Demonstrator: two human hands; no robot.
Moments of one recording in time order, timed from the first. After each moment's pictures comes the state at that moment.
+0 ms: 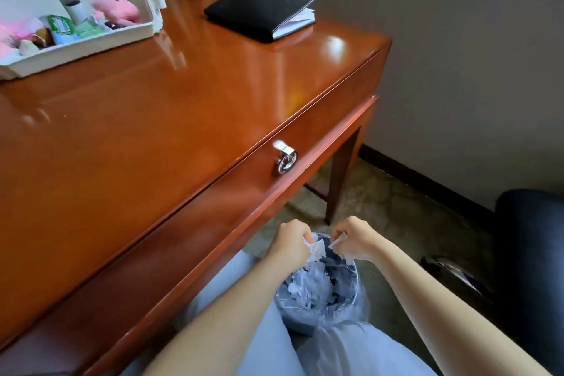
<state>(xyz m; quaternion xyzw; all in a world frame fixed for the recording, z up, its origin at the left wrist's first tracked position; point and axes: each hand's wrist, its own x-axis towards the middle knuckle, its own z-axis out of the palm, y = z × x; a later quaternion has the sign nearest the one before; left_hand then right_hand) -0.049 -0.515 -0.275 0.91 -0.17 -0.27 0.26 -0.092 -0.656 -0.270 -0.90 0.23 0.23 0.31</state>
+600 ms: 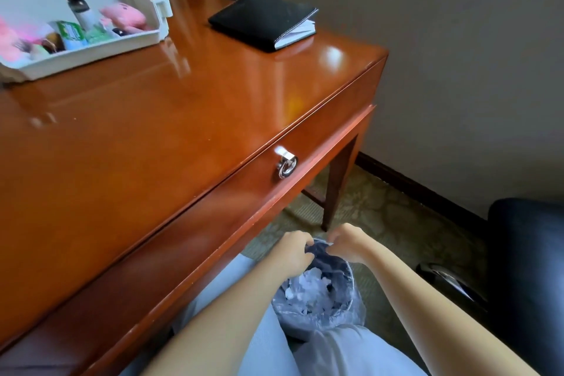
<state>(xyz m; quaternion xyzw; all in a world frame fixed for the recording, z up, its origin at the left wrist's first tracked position) -0.049 -0.514 -0.281 0.89 -0.26 -0.31 0.22 -0.089 -0.653 -0.277 -0.91 0.22 0.25 0.24</state>
